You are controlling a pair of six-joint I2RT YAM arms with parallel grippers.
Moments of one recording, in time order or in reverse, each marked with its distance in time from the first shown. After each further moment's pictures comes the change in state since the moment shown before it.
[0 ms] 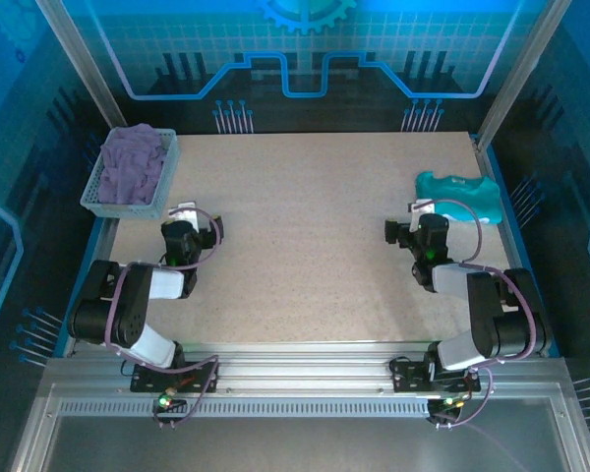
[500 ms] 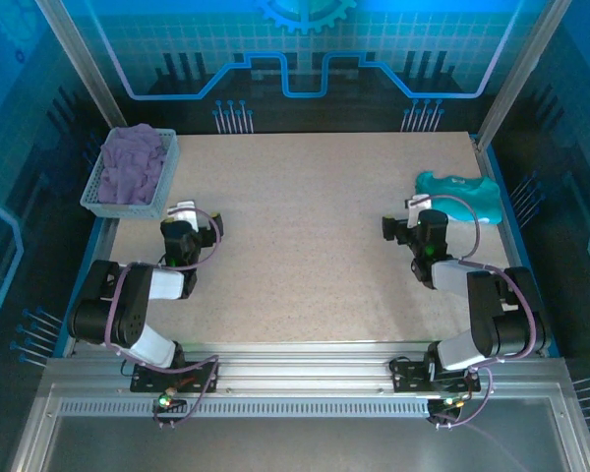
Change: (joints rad) left arm 0.000 0.000 -0.004 0.035 0.000 0.000; right arm 0.008 0.006 0.035 -0.009 -0.031 -0.038
